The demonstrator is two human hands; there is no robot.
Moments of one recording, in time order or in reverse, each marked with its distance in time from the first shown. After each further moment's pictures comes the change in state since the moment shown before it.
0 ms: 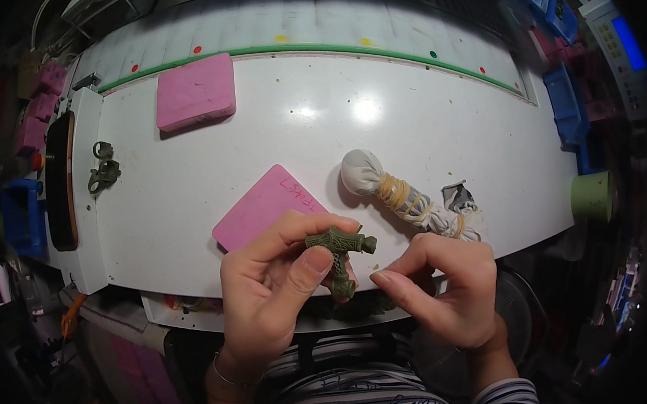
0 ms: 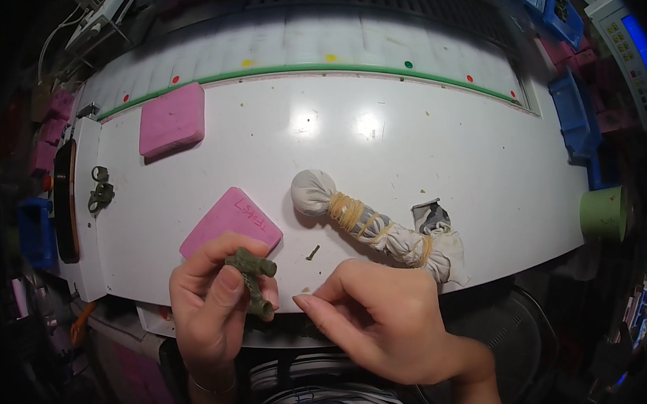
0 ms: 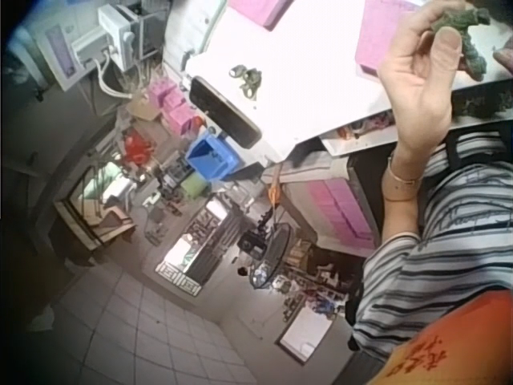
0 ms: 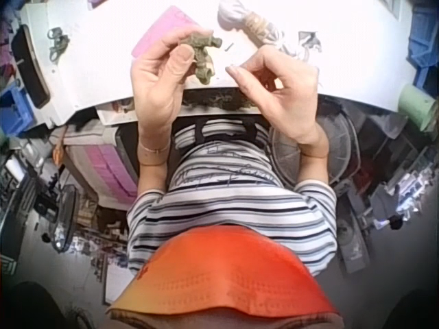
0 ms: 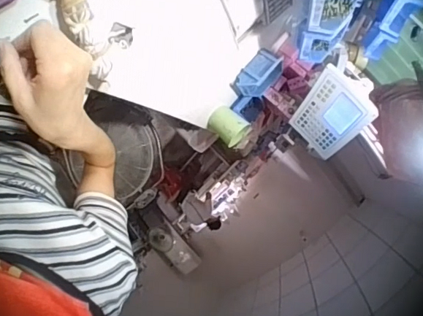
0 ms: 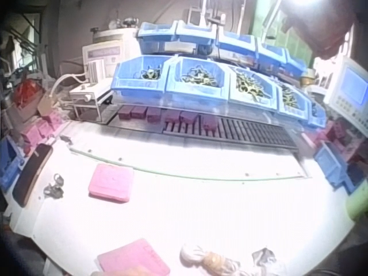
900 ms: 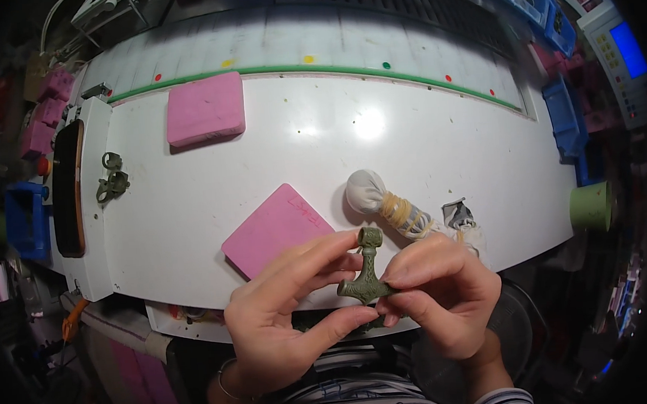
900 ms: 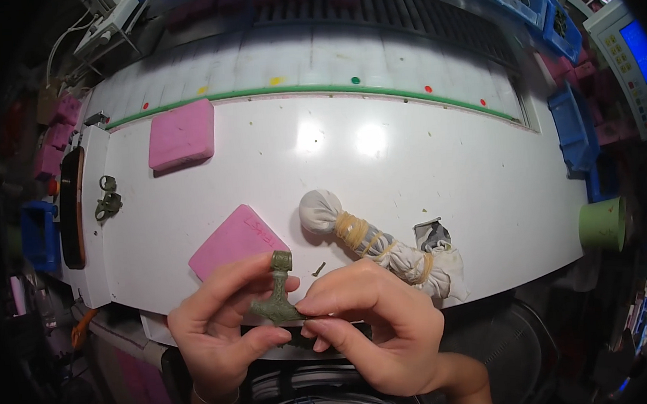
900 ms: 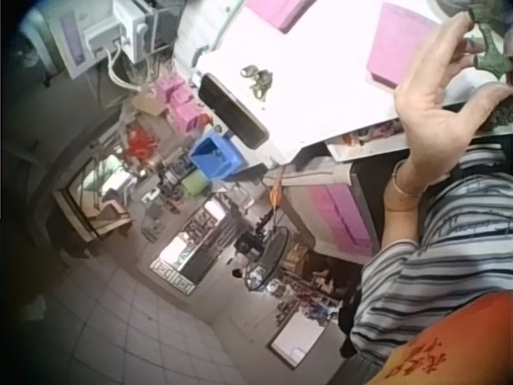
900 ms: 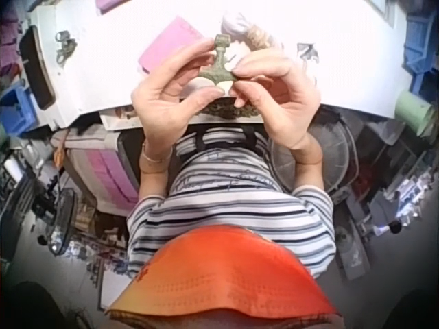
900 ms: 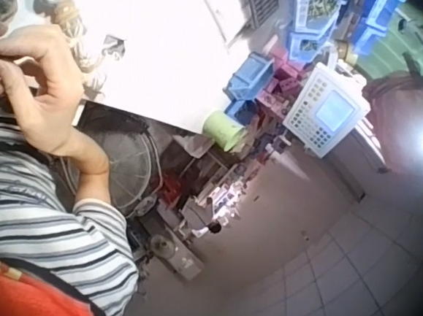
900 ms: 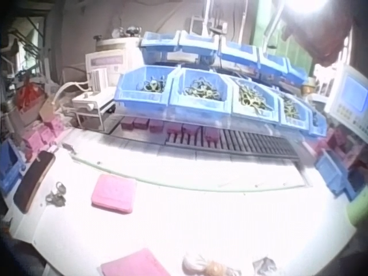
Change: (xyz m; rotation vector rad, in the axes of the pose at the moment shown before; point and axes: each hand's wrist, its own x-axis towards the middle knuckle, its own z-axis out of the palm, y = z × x) left_hand -0.010 0.004 0.006 0.463 0.037 0.224; right_hand -0.005 0.007 0.017 0.739 0.076 -0.082
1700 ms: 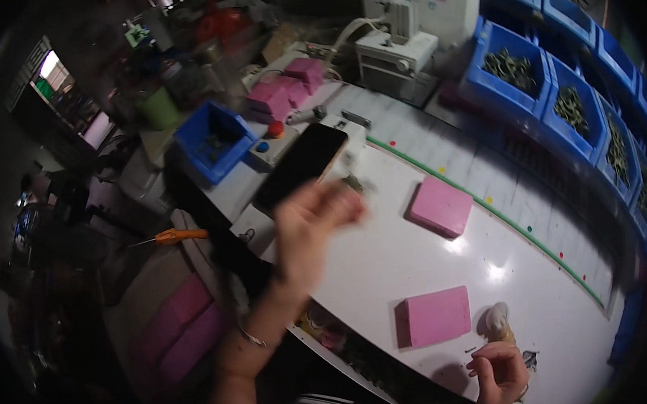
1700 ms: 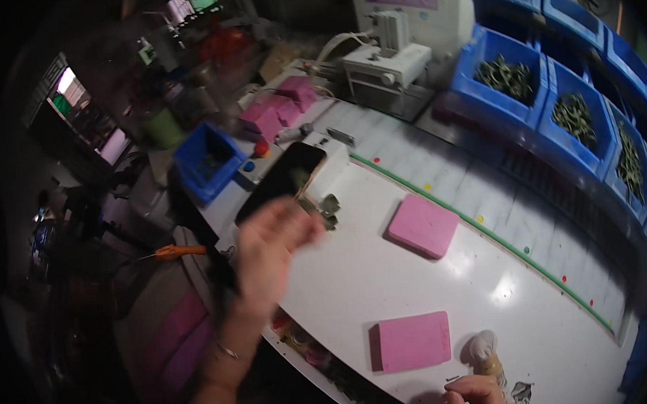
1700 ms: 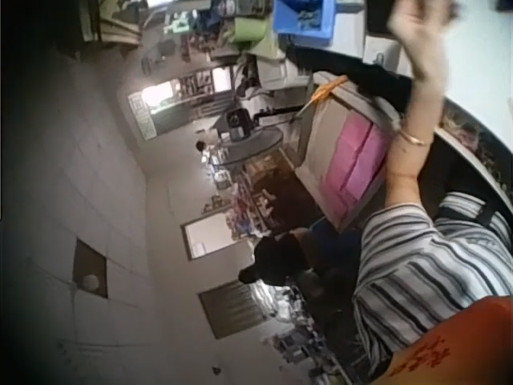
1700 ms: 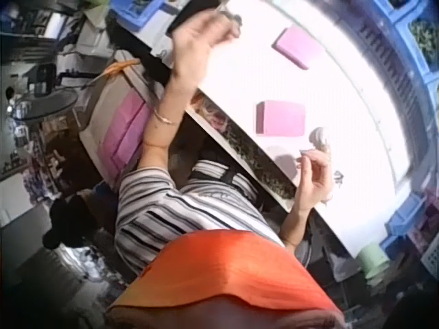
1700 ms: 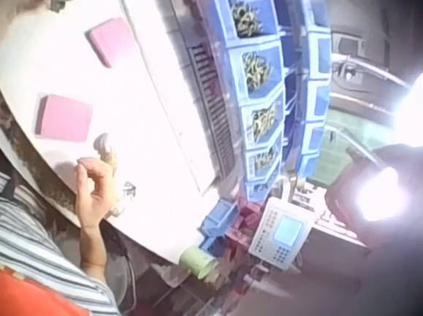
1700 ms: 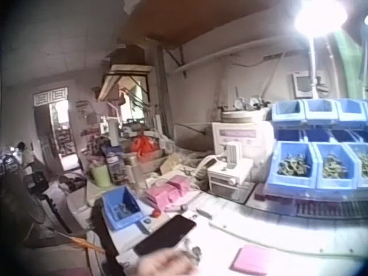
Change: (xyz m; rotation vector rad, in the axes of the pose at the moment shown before) left_hand 0.023 0.030 -0.140 -0.104 0.676 0.286; right_hand 0.006 0.026 -0.004 -0.378 -0.037 -0.060
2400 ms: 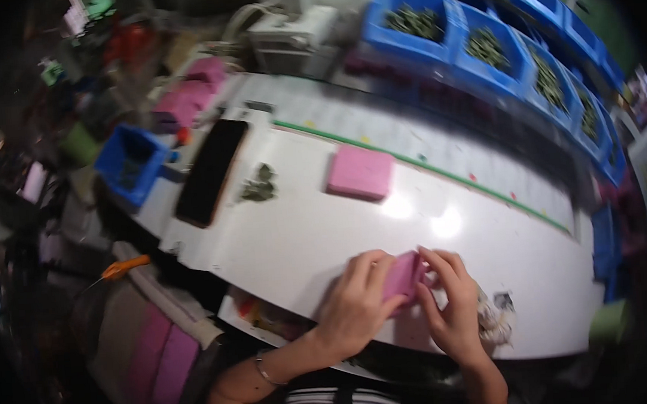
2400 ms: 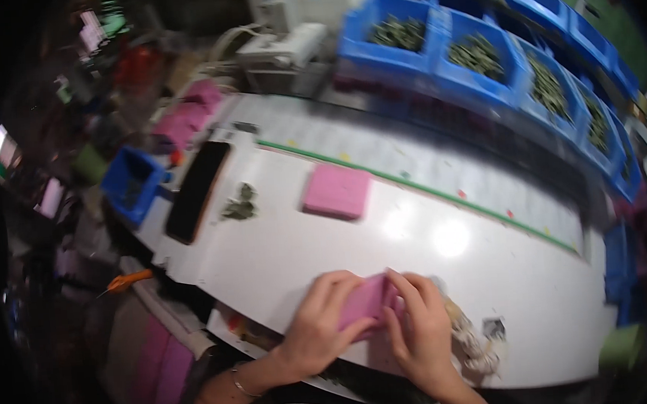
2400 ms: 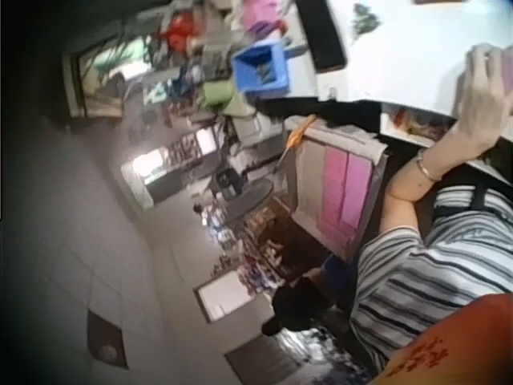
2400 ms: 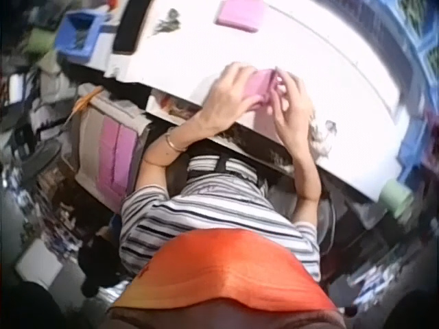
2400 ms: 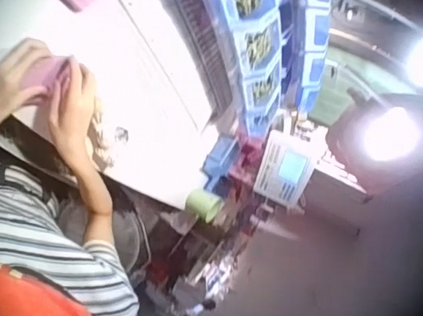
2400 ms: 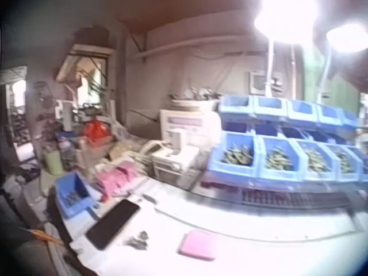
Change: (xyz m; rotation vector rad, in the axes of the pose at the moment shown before) left_hand -0.095 -0.051 0.063 0.892 -0.583 0.351; right_hand 0.045 0.002 0.024 -0.533 -0.114 -0.188
